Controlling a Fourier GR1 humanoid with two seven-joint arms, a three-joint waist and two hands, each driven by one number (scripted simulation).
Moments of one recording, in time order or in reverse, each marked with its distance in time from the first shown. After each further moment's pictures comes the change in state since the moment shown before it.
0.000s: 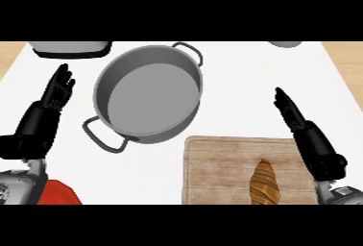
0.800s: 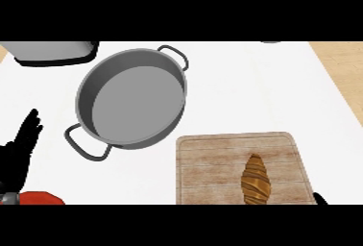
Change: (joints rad) left arm 0.245 0.043 0.103 0.095 -0.009 0.061 0.112; right arm 0.626 0.007 -0.155 -0.138 0.436 -0.684 0.089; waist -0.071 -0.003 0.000
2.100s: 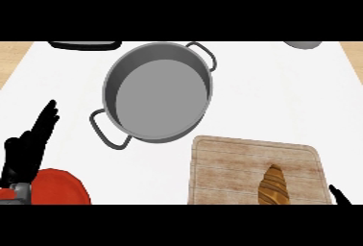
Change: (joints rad) left arm -0.062 -0.022 -0.045 -0.022 -0.020 -0.060 0.025; right arm -0.008 -0.062 0.214 -0.461 0.297 0.763 0.962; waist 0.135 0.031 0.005
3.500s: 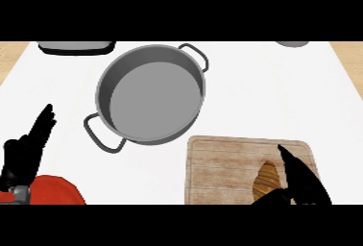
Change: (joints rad) left arm 0.017 -0.026 0.041 0.026 -0.022 -0.013 -0.008; right arm -0.475 0.224 -0.002 0.423 -0.114 0.233 0.129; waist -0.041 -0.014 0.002
